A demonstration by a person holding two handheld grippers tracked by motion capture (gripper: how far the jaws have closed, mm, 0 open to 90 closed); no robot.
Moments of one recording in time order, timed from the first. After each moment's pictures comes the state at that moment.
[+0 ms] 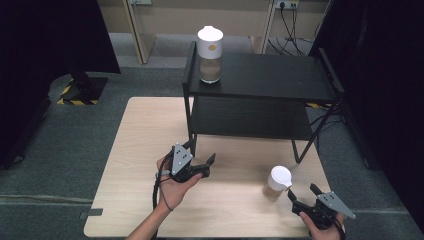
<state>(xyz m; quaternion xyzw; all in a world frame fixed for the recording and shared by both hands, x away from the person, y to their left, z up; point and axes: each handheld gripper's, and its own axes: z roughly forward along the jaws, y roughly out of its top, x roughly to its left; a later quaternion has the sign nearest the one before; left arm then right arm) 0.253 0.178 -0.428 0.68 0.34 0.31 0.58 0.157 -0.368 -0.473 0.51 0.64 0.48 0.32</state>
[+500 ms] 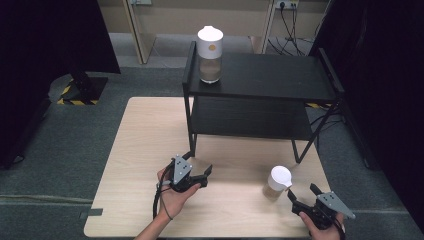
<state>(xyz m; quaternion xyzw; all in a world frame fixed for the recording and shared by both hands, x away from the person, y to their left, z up) 0.247 0.179 -0.467 0.69 0.37 0.29 0.55 0.157 -0.367 -0.473 0.51 0.64 0.48 0.32</state>
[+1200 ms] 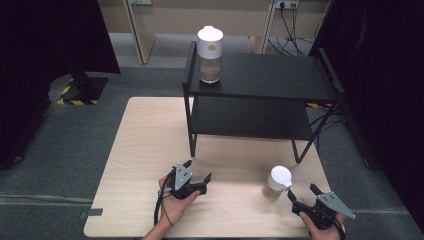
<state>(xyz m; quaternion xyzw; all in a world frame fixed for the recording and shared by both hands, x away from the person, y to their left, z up) 0.244 0.179 -0.490 0.70 0.38 0.27 0.54 0.157 -0.368 -0.473 0.50 0.65 0.48 0.32</state>
